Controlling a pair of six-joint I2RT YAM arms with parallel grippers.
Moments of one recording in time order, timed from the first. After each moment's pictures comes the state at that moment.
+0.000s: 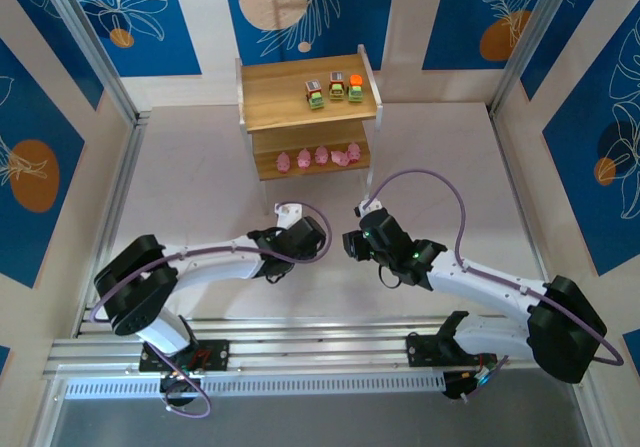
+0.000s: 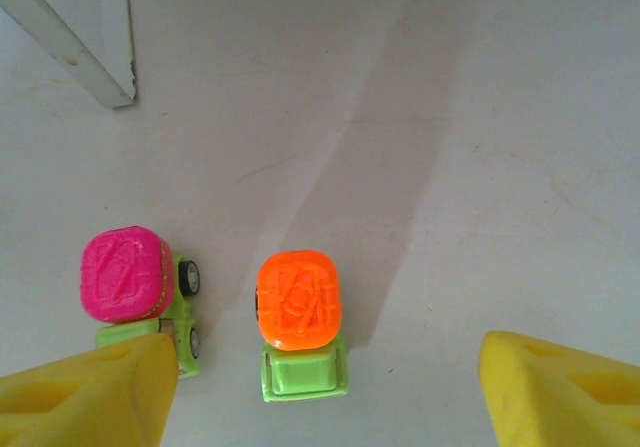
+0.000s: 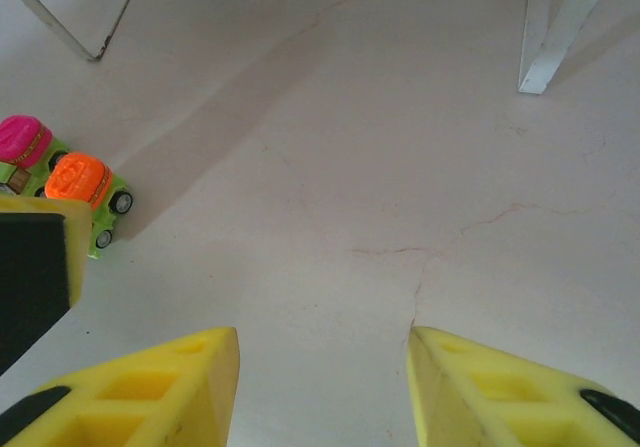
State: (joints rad) left arm -0.99 1.58 0.88 -0.36 -0.53 -0.81; right arm 0.81 1.14 0.59 -0.22 0.23 0.42
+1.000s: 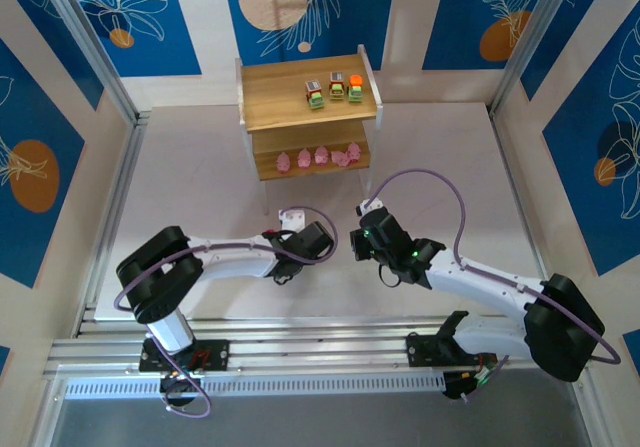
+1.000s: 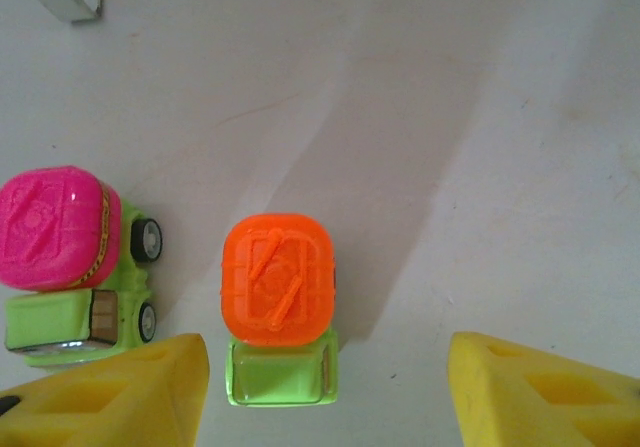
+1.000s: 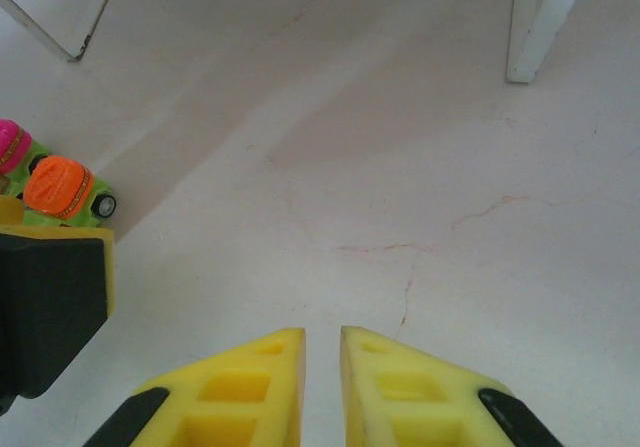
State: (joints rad) left arm -1.00 1.69 0.90 -0.36 -0.52 -0.91; right arm 0.79 1.16 0.60 -0.22 0.23 0.44
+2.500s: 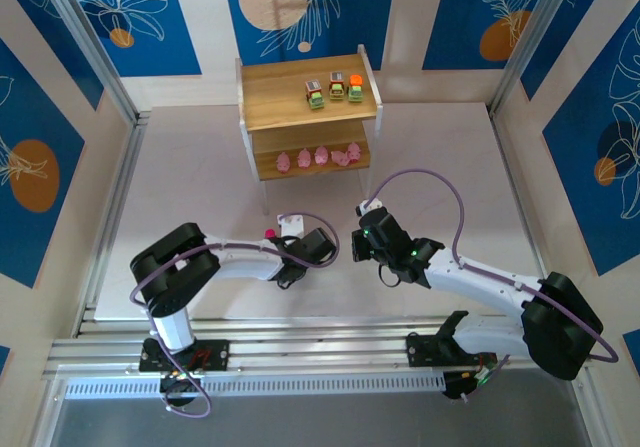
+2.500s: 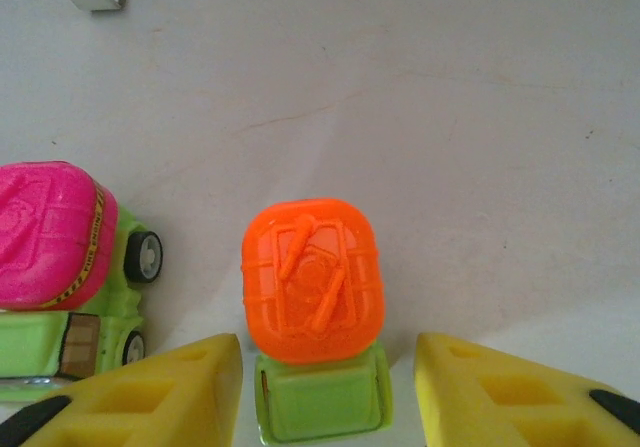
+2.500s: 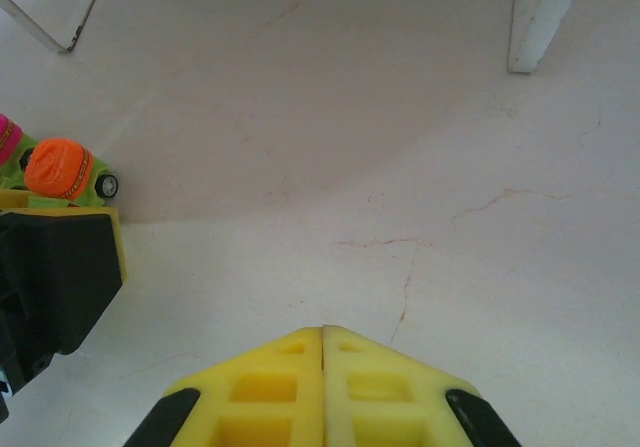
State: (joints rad) left arm -1.01 1.77 0.88 -0.26 -0.62 -0.98; right arm 0.78 1.17 0.60 -0.22 0.22 0.44
